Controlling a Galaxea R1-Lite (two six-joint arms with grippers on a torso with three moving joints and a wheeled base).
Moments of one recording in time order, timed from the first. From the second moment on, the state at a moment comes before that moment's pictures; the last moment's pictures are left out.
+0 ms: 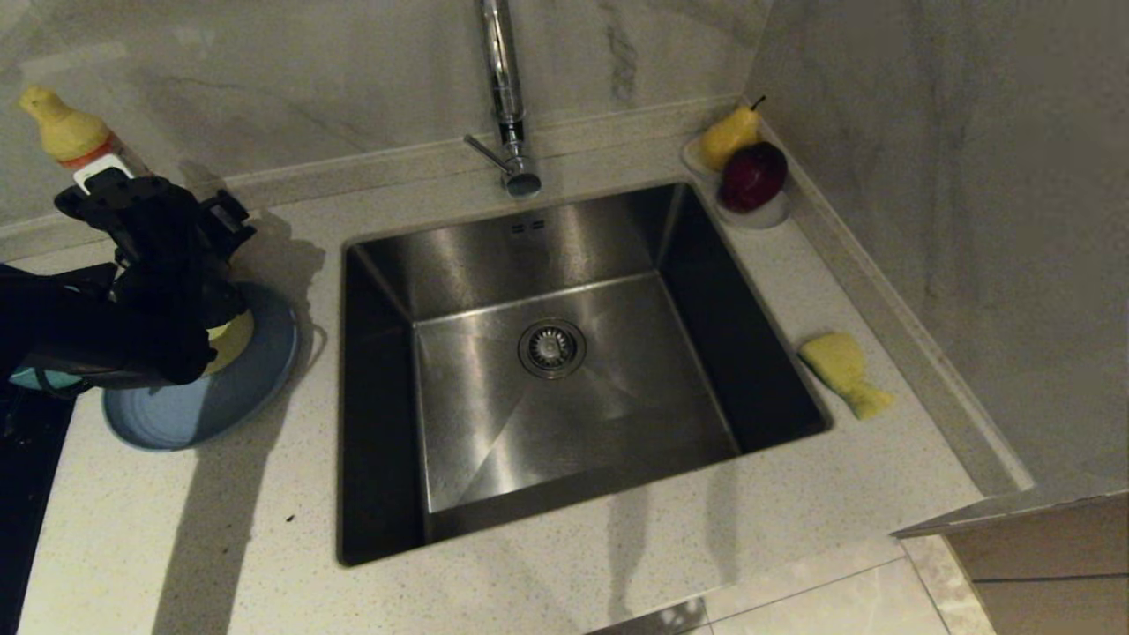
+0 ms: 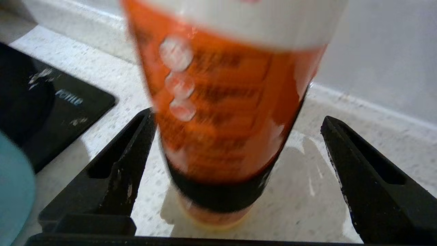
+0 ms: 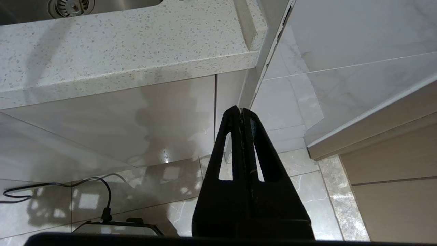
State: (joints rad) left arm 0.14 2.12 -1.39 -1.02 0.57 -0.21; right arm 0.00 0.00 0.00 0.00 0.01 -0.01
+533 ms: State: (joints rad) left arm 0.14 2.16 -1.50 -0.98 0.57 -0.20; right arm 0.00 0.00 0.00 0.00 0.01 -0.01
